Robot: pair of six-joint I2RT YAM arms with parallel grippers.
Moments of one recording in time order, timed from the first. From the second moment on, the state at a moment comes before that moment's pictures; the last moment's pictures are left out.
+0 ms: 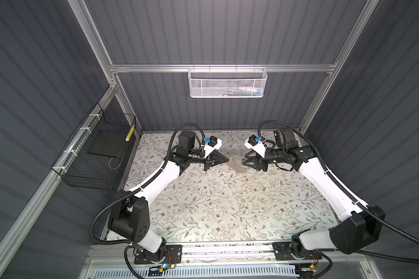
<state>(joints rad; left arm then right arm) -0.45 1.56 1.23 -0.08 1.17 0.36 0.33 1.40 1.36 -0.76 -0.76 -0.57</state>
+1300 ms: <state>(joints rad) -0.44 1.56 1.22 0.02 1.17 0.26 0.33 1.41 1.36 -0.79 -0.85 -0.59</state>
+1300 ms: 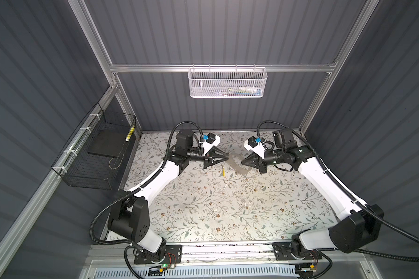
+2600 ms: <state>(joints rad) -0.44 1.35 0.89 0.23 0.40 -0.05 0.38 1.60 1.48 -0.73 -0.50 -0.21</state>
